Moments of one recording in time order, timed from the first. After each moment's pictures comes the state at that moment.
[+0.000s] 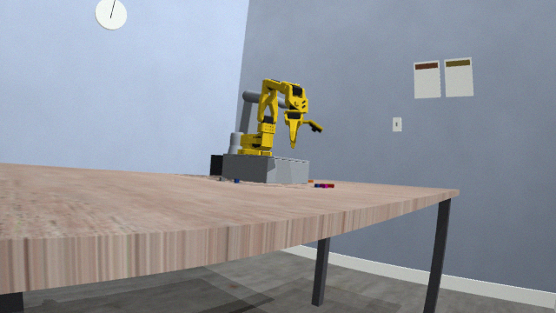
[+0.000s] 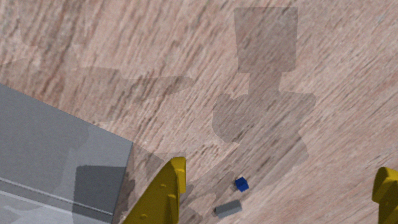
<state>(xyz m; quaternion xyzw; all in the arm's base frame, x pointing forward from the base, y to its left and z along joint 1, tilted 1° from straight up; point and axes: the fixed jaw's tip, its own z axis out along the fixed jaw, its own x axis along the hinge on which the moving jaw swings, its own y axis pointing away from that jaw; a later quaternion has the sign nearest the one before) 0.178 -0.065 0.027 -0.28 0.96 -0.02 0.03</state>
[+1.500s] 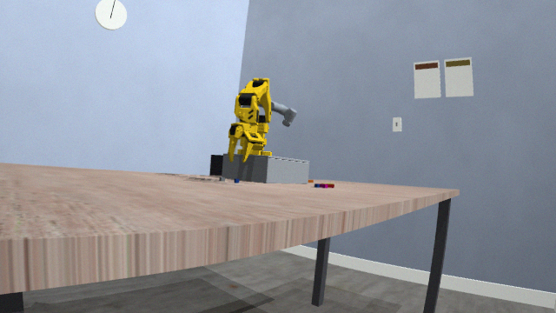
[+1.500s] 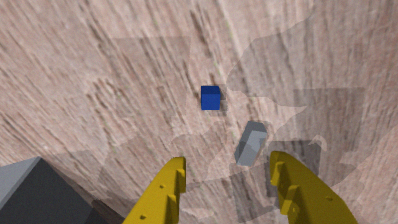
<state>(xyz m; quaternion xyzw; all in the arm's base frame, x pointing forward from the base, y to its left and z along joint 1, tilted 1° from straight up) 0.103 -0.178 -0.024 0.17 0.99 0.00 0.00</state>
